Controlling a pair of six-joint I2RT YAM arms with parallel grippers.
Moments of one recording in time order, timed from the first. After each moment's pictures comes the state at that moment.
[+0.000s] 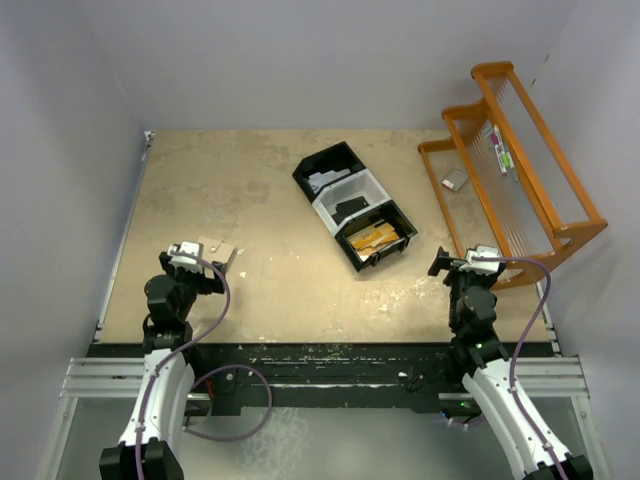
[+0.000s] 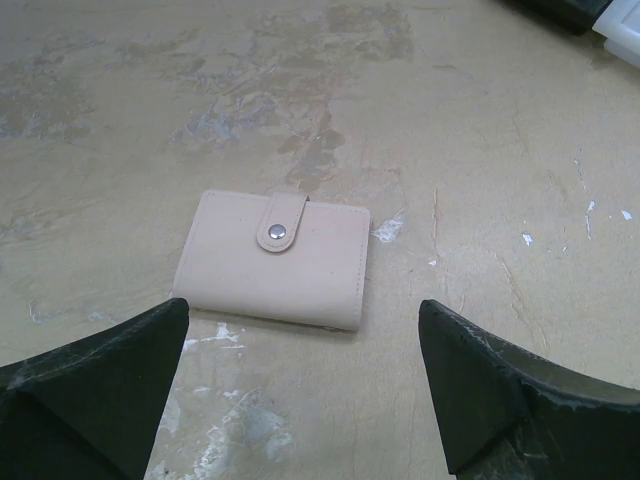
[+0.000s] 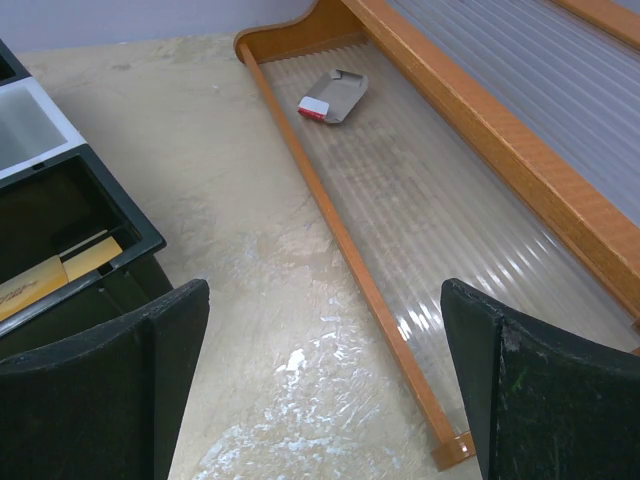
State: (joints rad) left arm 0.14 0.47 0.04 0.20 0.28 0.09; right arm 0.27 0.29 0.02 0.24 0.50 0.00
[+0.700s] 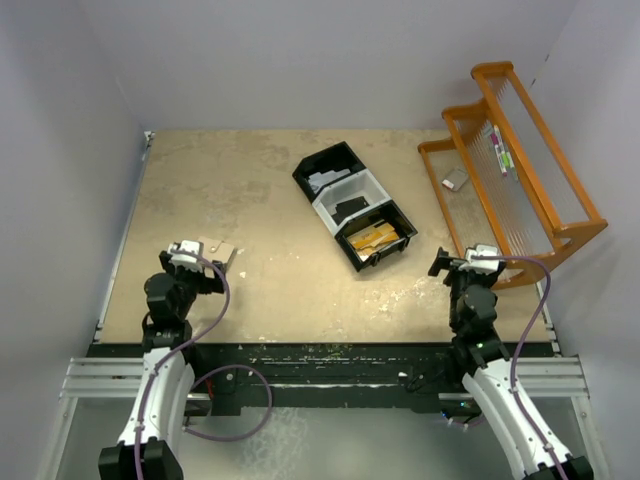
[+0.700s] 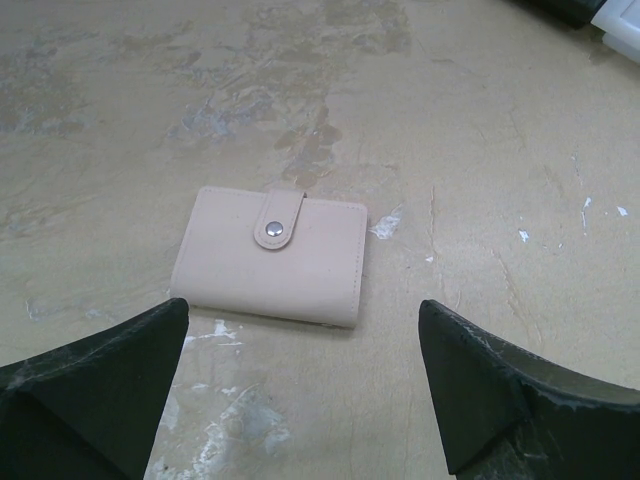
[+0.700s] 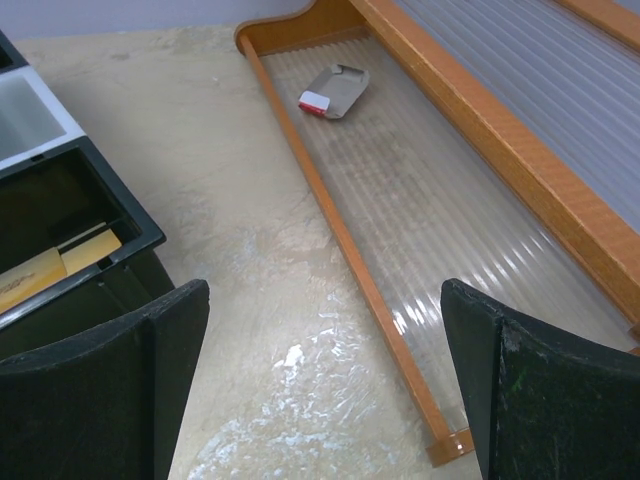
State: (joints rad) left arm 0.14 0.47 0.04 0.20 0.28 0.09; right arm 0.27 0.28 0.03 0.23 0.50 0.00
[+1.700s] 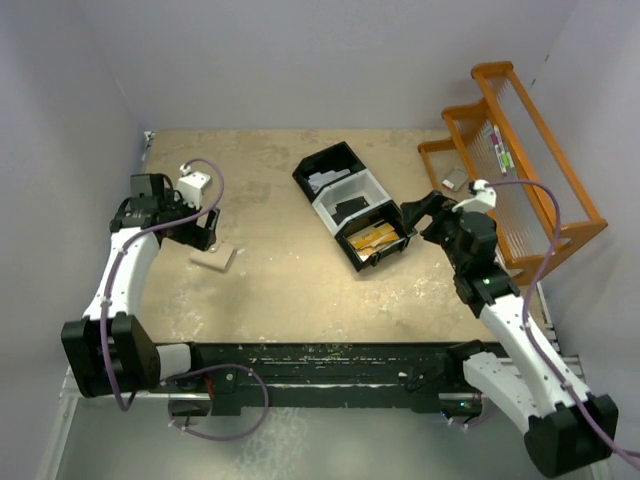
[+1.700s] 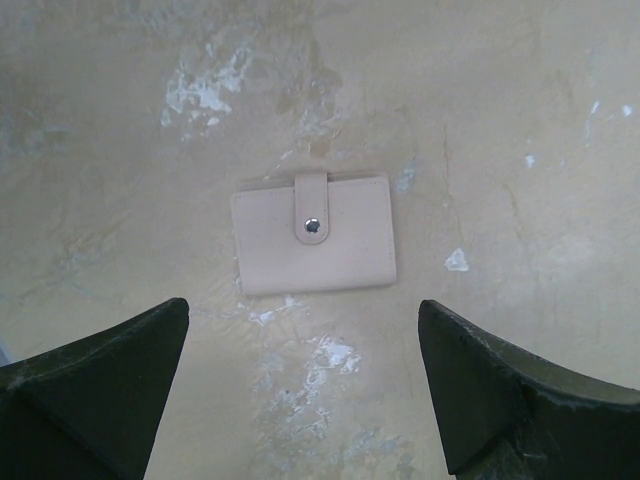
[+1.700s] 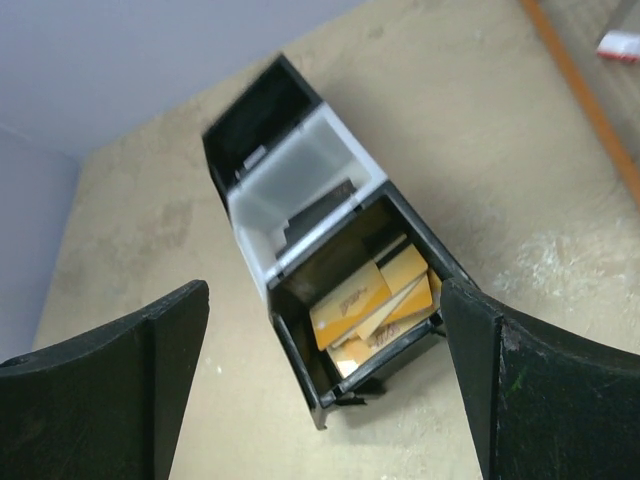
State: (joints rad) left arm 0.13 1.23 1.03 -0.68 0.34 0.43; right arm 0.27 0.79 0.63 -0.04 0.14 0.60
